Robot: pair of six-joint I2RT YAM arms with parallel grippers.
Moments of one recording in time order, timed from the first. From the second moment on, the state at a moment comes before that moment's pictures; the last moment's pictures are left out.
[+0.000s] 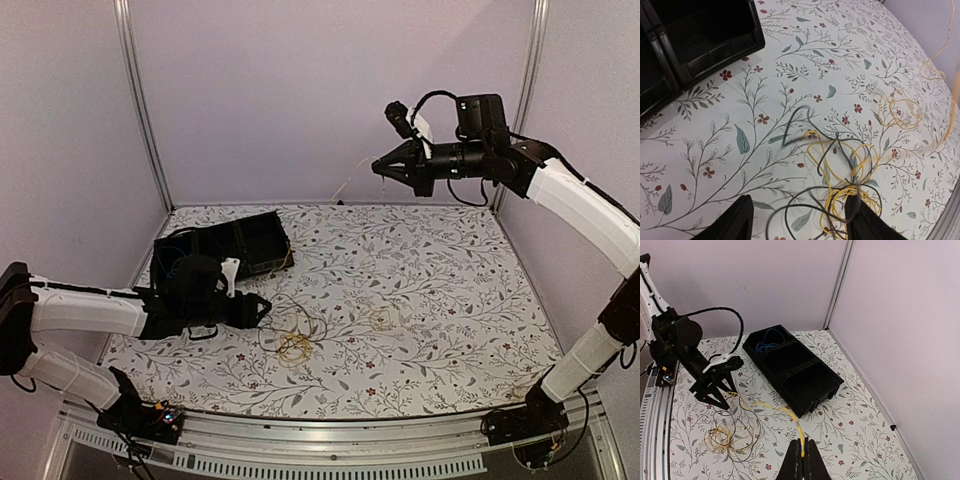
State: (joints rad) left arm -0.75 1.30 0.52 0.16 -0.04 -0.44; right arm 0.58 1.55 1.63 -0.45 -0.59 -0.41
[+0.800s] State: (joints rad) left arm -0.78 0.98 0.44 0.28 -0.04 -0.24; right arm 0.55 1.53 1.63 -0.48 -0.63 -0.40
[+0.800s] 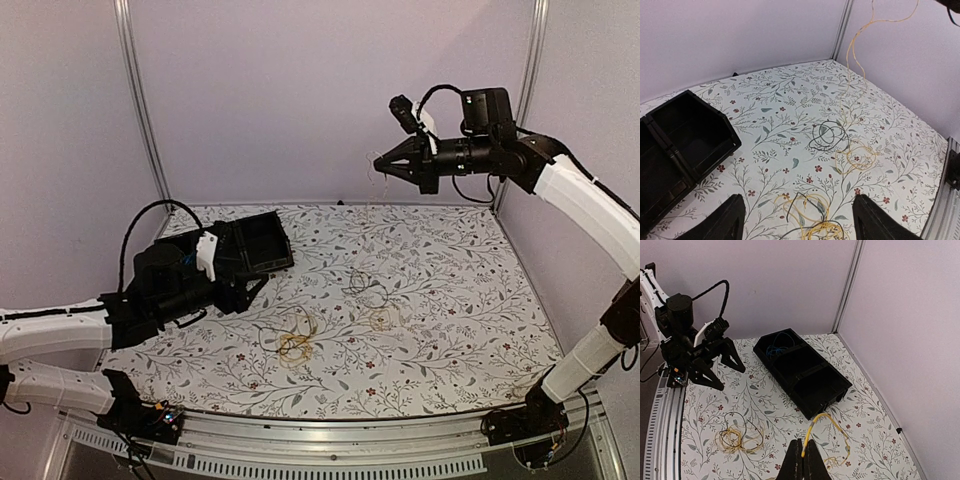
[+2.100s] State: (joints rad) left arm -0.91 2.08 0.87 0.91 0.04 -0.44; right arm 0.68 1.57 2.20 -0.68 -0.66 -0.47
